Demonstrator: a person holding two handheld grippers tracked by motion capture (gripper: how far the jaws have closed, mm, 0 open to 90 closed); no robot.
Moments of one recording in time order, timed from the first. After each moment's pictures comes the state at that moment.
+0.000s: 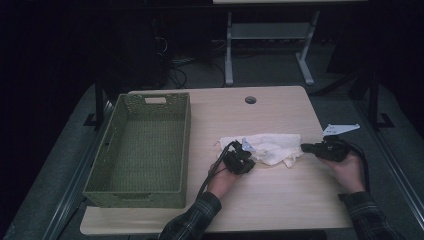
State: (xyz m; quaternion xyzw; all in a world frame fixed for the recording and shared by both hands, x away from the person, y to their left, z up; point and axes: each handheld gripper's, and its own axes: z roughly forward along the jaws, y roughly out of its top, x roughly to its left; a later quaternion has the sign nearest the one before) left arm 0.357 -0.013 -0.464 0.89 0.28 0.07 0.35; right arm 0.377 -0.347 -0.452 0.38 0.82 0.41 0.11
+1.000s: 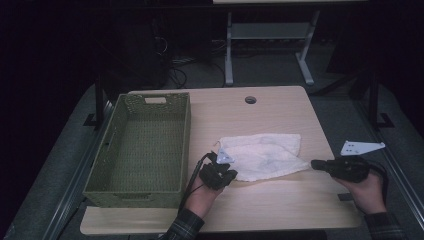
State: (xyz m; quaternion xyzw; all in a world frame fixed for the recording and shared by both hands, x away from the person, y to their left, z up) left arm 0.288 0.049 -0.425 0.86 0.33 0.08 0.37; right arm 0.301 -0.361 -0.431 0.33 0.83 0.44 0.10
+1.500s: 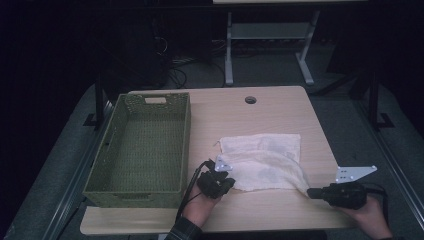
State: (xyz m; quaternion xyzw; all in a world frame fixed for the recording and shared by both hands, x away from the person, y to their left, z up) left arm 0.270 0.054 -0.431 0.87 0.35 0.07 0.35; right arm 0.250 -0.341 -0.457 0.29 0.86 0.41 0.02
